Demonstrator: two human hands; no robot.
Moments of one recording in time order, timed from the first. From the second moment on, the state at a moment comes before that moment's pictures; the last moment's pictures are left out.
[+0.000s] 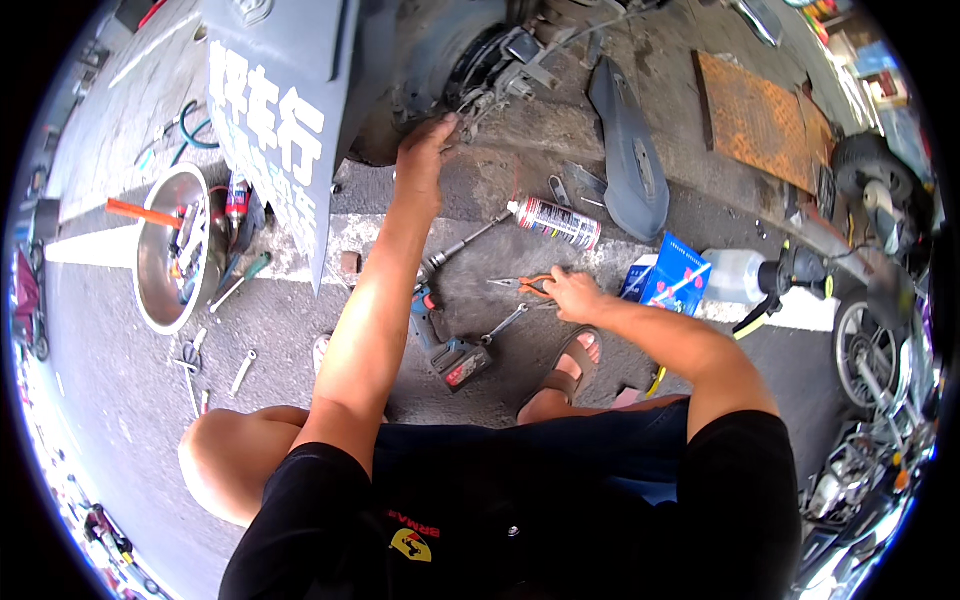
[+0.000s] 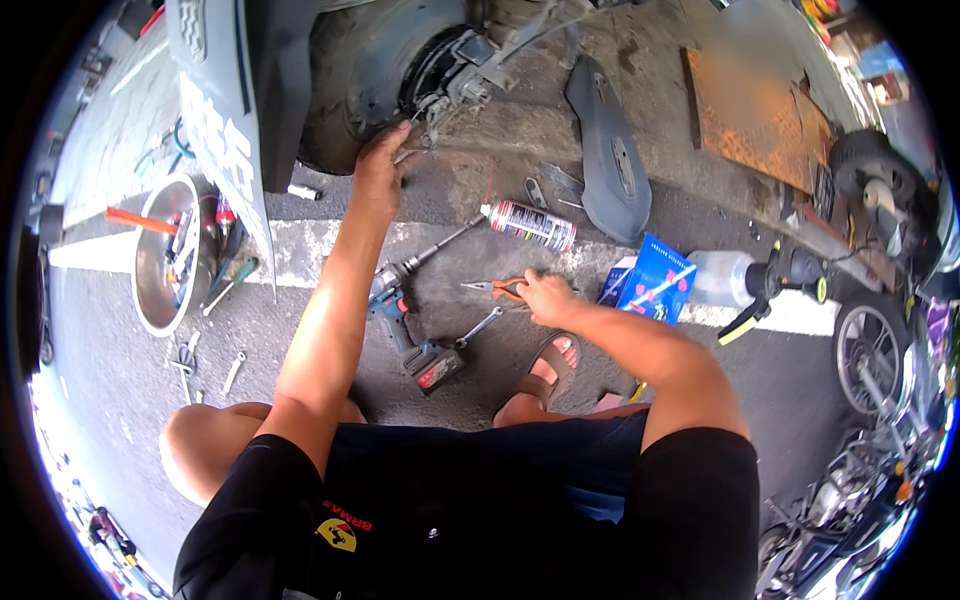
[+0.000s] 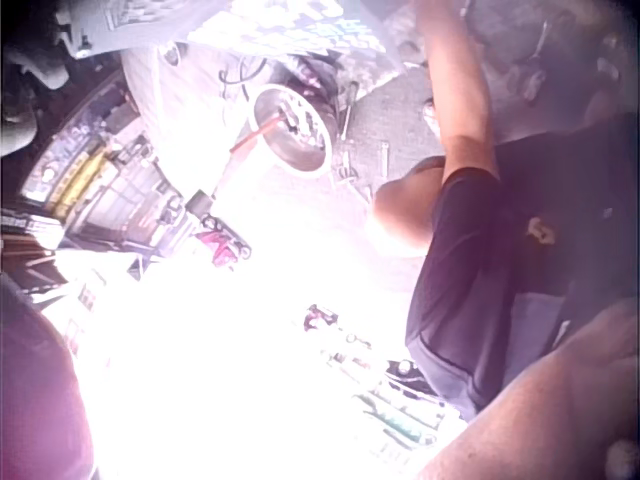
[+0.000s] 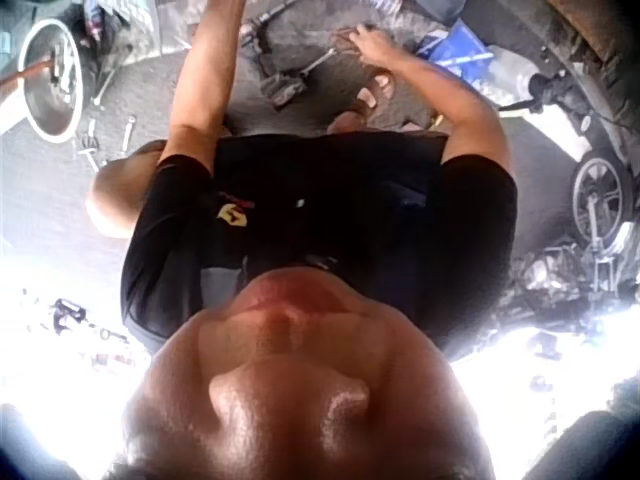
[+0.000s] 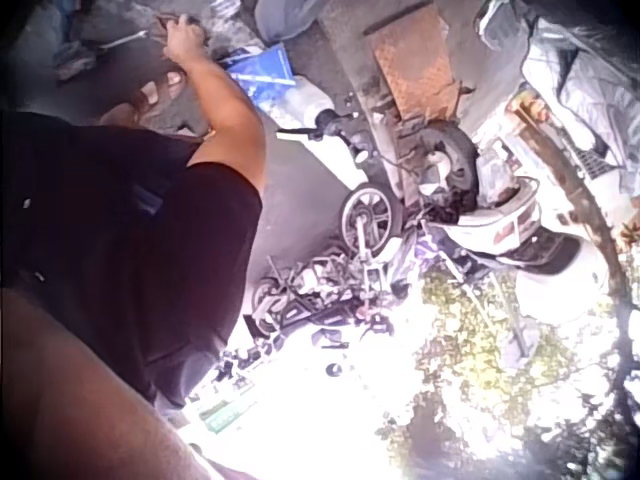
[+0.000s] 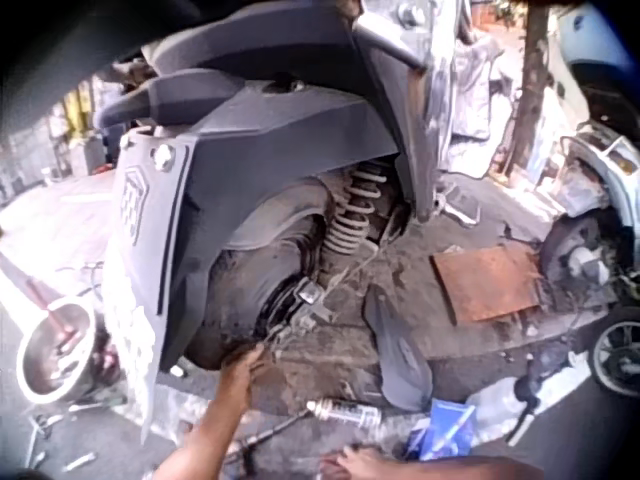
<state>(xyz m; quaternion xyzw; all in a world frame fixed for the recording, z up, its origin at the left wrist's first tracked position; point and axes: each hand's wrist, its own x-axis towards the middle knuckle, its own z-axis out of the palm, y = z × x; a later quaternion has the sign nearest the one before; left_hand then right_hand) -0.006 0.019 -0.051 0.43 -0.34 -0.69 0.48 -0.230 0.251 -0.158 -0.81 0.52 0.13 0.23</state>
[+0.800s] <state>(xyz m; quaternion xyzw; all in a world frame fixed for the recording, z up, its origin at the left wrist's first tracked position) -0.004 0.017 -0.069 0.50 -0.63 -0.31 0.51 -0.240 0.233 -0.179 -0.75 0.57 0.06 0.34</state>
